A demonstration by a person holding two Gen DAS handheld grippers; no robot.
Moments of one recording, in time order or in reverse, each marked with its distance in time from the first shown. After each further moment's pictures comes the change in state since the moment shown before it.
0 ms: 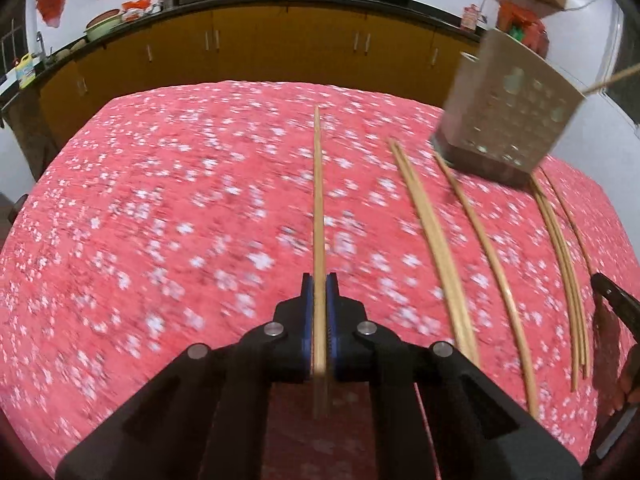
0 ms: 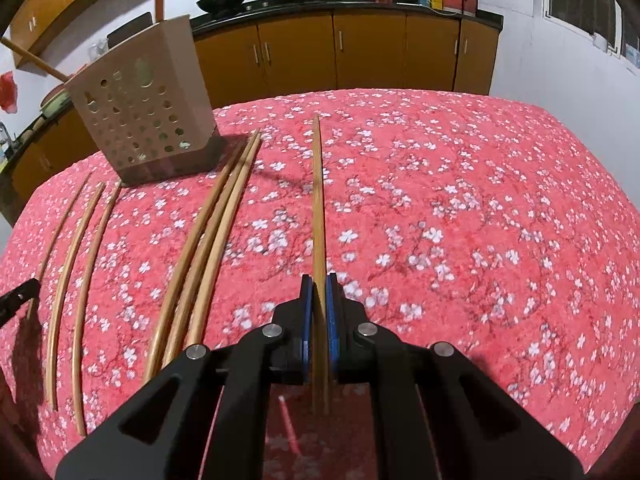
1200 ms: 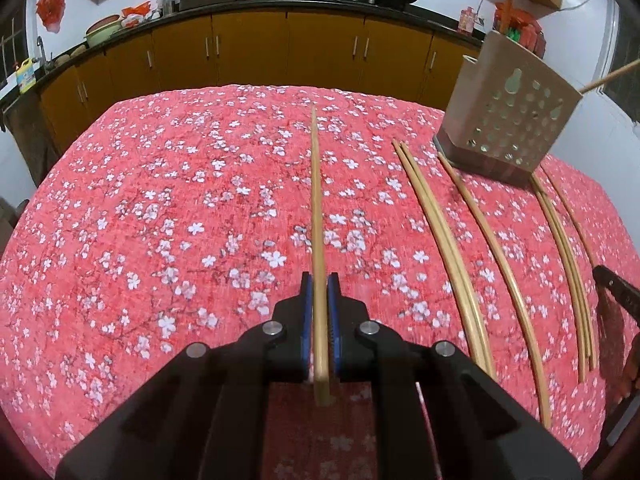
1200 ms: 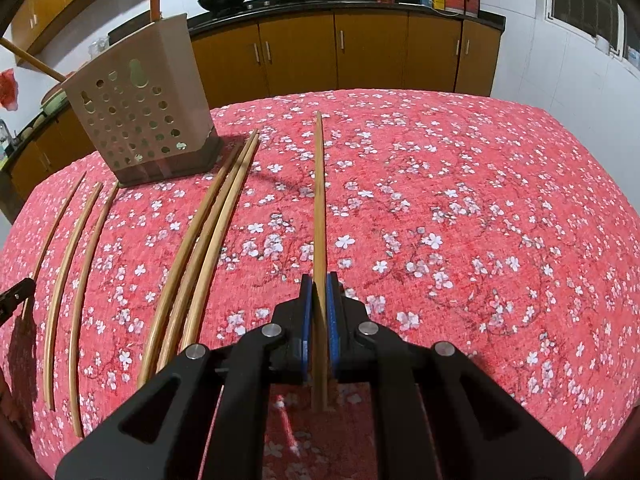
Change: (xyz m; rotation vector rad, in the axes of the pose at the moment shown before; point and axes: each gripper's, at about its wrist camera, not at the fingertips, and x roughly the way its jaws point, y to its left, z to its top) left arm -0.014 0.004 -0.010 0.020 -0.018 -0.001; right arm 0.001 -0.002 -0.001 -0.012 0.000 0.012
